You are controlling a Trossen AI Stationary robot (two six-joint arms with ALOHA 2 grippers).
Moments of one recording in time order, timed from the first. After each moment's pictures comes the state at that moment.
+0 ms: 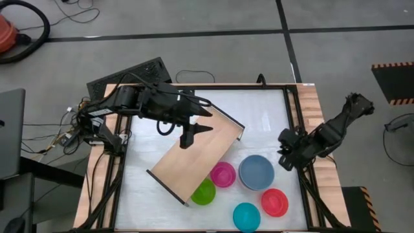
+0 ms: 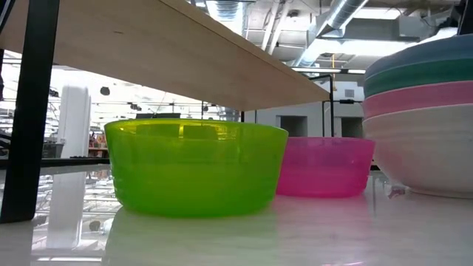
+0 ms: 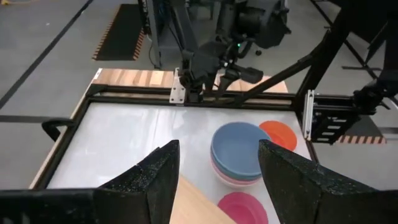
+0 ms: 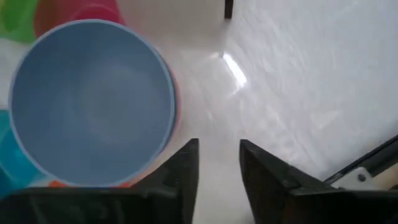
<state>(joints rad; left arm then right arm) -0.10 1.71 2.28 -1.00 -0.11 -0.10 0.66 1.02 1.07 -1.40 0.36 1.22</state>
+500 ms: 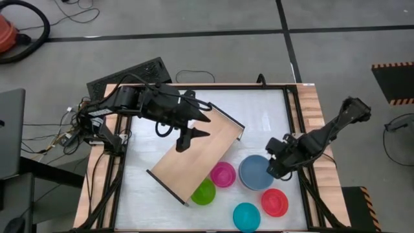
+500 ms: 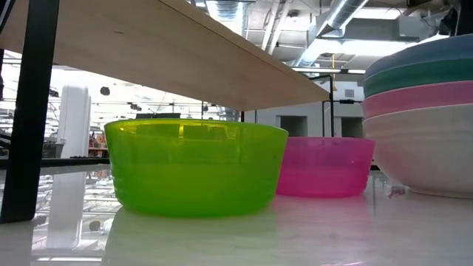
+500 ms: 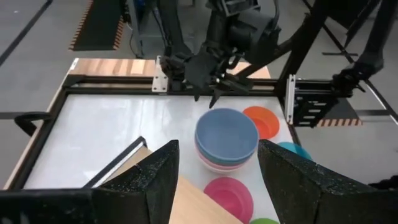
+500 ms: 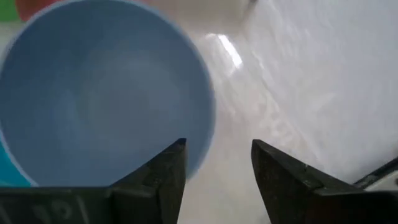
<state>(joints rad) -0.10 1.71 2.28 -1.05 -0.03 -0.09 0.59 1.21 1.07 -1.28 0.29 1.14</state>
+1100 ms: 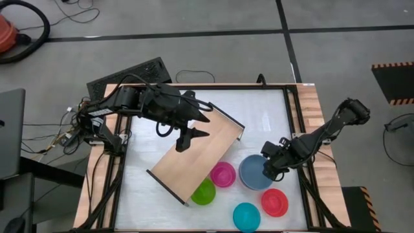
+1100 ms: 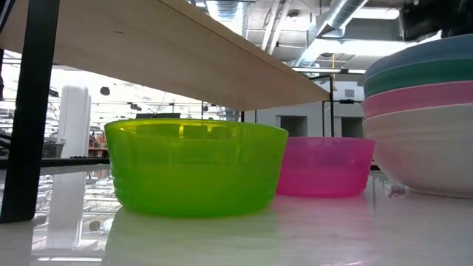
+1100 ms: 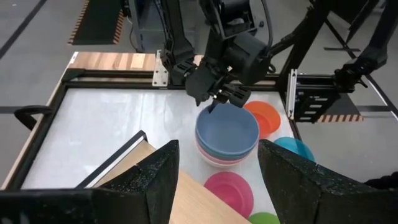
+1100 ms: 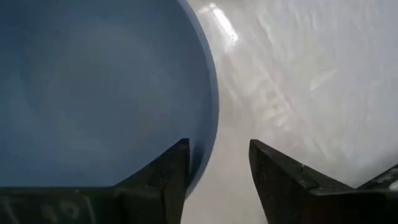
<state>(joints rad) -0.10 1.71 2.28 -1.07 -0.03 -0.09 0.54 1.24 0.94 -1.17 0.20 1.12</state>
